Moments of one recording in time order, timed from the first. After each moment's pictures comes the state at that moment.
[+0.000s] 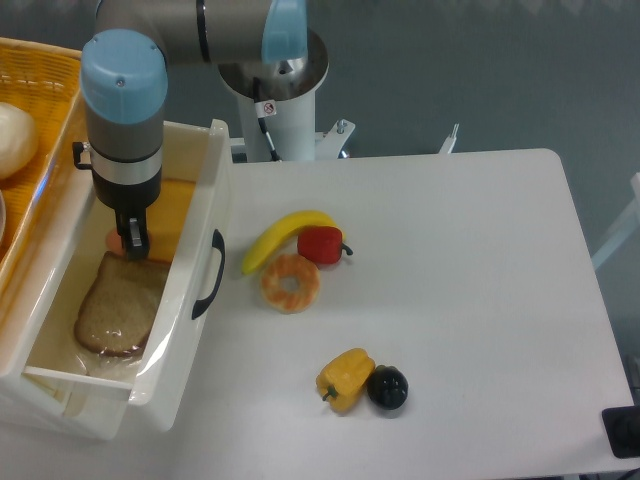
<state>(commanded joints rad) 2.06 -1.74 -1.61 -1.30 1.37 1.37</state>
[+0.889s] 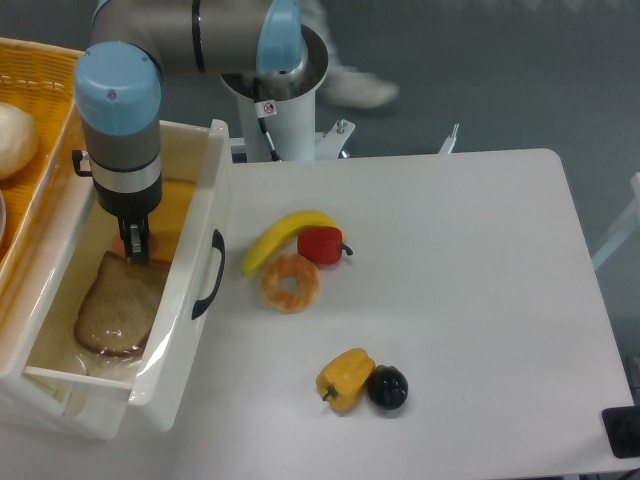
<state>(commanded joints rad) 2.05 -1.76 -1.62 -1.31 1.38 1.38</state>
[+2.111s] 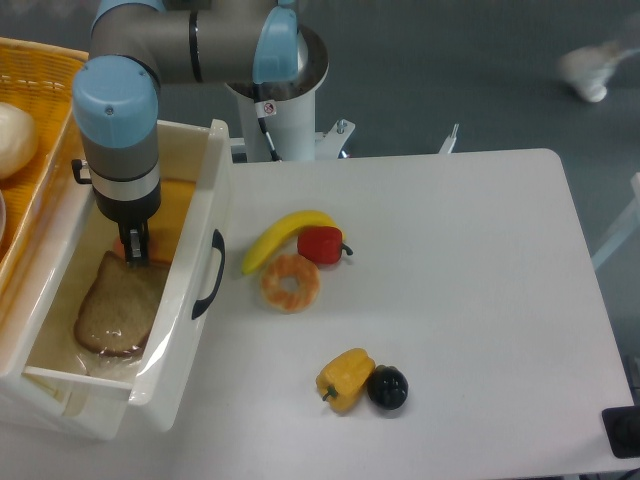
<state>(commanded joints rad) 2.05 -1.77 -1.63 -1.31 1.39 1.37</state>
